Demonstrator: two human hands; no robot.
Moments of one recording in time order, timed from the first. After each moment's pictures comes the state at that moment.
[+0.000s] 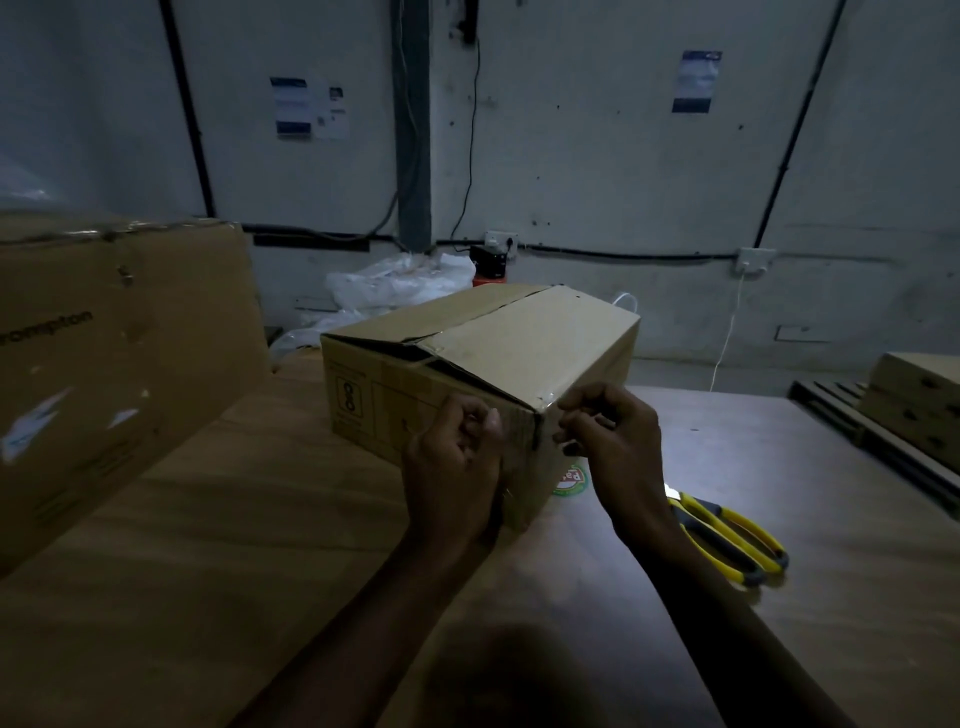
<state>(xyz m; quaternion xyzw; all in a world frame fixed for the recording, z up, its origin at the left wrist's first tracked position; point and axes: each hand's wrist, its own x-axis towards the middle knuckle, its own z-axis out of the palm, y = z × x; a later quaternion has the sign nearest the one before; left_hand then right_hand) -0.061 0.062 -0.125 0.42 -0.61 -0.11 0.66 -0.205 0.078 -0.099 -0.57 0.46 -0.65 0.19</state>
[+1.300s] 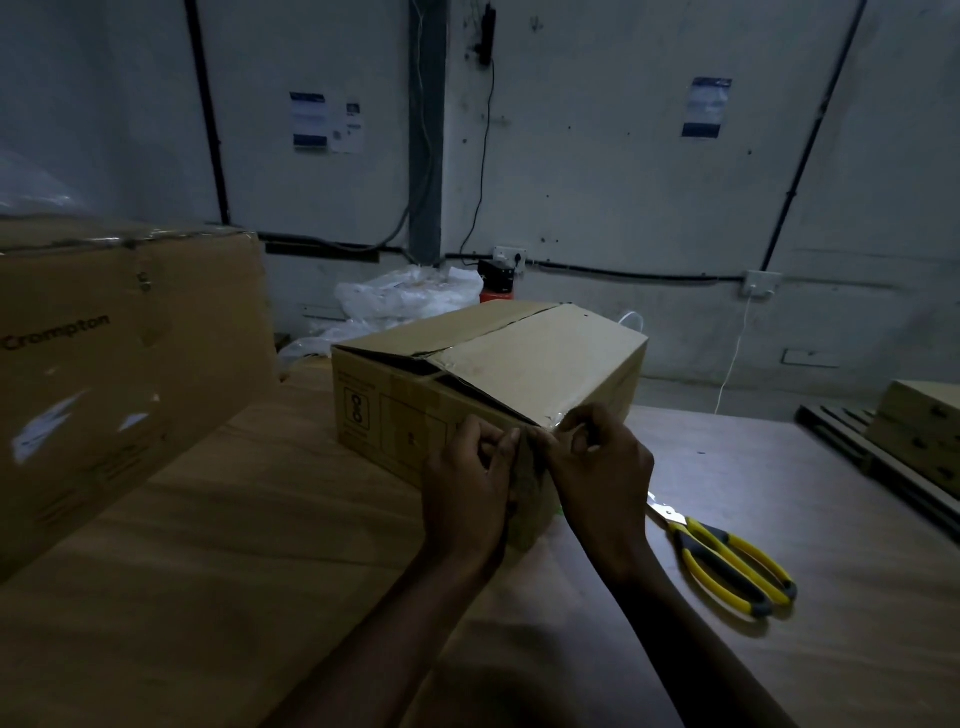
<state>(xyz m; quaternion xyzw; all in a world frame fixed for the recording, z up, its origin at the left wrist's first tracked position) -0.070 0.052 -0.135 0.46 -0.62 -0.15 0.61 -0.189 0.069 -0.109 -0.58 0.55 -0.60 -0.04</state>
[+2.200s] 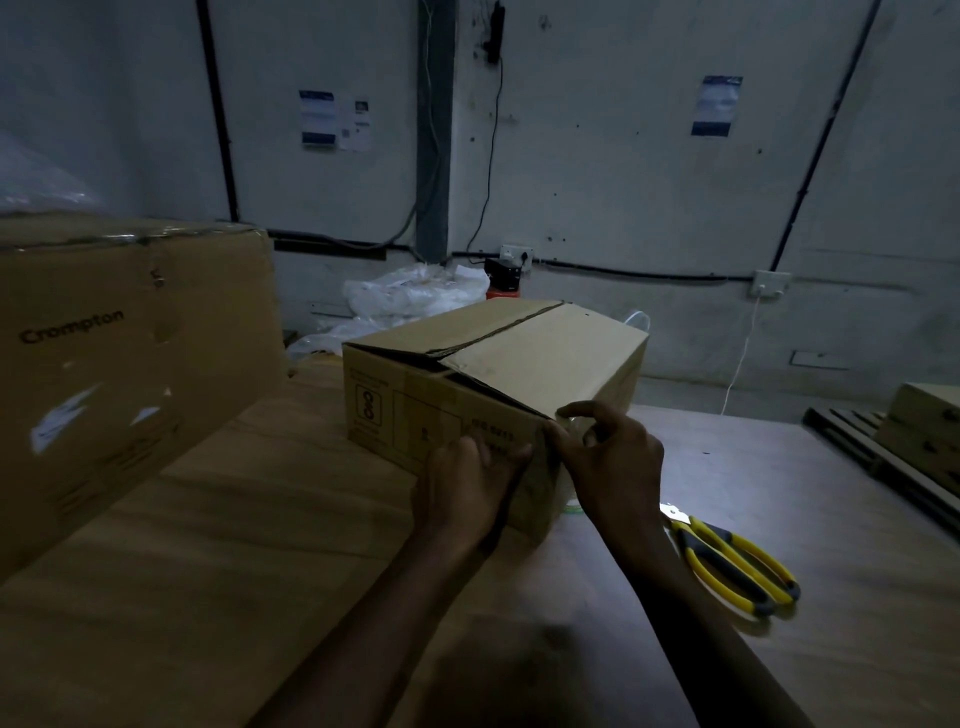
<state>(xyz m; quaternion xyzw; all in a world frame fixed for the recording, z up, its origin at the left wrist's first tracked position) -0.057 0.043 -0.130 0.60 -0.66 -0.15 0.44 -0.199 0.065 -0.102 -0.60 0.59 -0.54 -0.03</state>
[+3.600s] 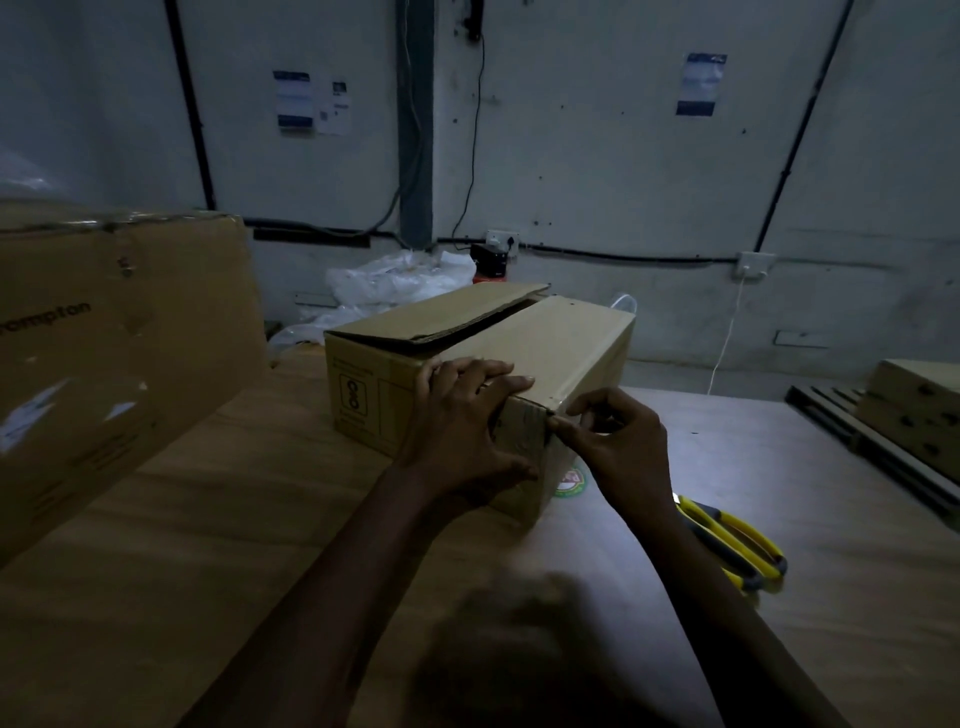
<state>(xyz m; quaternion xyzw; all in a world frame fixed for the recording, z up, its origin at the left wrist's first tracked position) -0.048 0.000 -0.114 0.39 -0.82 0.11 0.39 -0.230 0.056 -0.117 -0.63 0.51 -0.58 0.07</state>
